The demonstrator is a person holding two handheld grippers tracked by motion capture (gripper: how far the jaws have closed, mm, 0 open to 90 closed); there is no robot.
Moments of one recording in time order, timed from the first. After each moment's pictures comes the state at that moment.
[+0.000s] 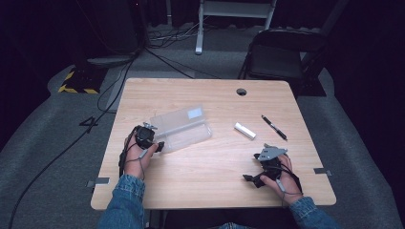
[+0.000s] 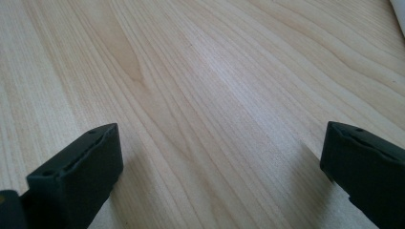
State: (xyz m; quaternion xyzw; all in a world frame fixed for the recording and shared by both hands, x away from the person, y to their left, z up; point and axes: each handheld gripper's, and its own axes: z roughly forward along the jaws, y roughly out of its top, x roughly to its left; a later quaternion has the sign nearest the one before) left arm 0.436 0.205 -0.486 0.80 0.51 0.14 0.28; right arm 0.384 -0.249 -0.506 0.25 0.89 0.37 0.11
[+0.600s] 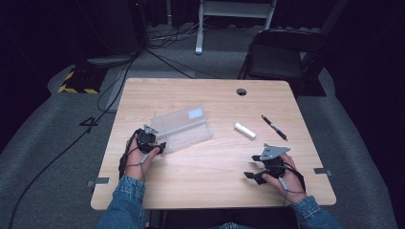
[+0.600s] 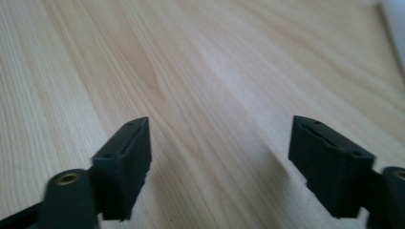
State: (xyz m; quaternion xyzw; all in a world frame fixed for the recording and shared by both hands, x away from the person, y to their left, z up) left arm 0.425 0.202 -0.493 0.80 0.49 0.16 0.31; right arm 0.379 -0.252 -0.487 0.25 0.89 0.38 0.10
